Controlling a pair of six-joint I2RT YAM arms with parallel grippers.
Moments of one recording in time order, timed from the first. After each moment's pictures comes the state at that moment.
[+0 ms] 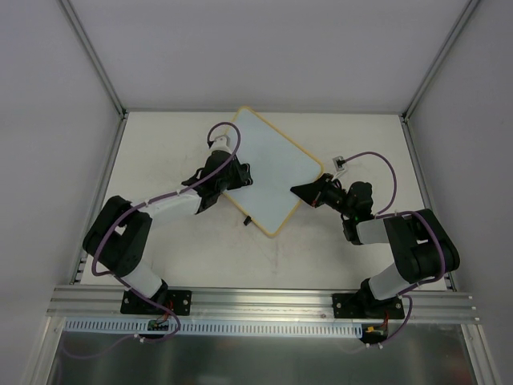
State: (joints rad) left arm -0.60 1.59 0.90 0.16 -0.17 -0.66; right arm 0.28 1.55 0.38 1.13 -0.66 0.80
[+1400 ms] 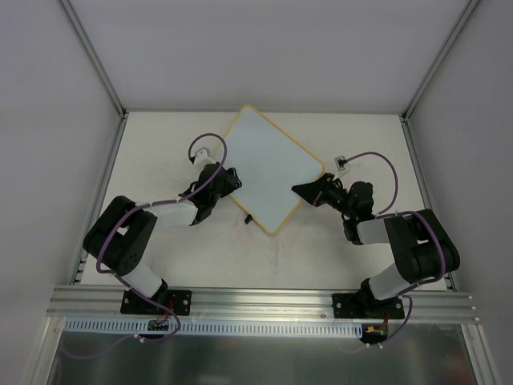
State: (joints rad) left arm -0.54 1.60 0.69 0.42 -0.26 -0.90; right arm 0.28 1.55 0.38 1.13 -0.64 0.80
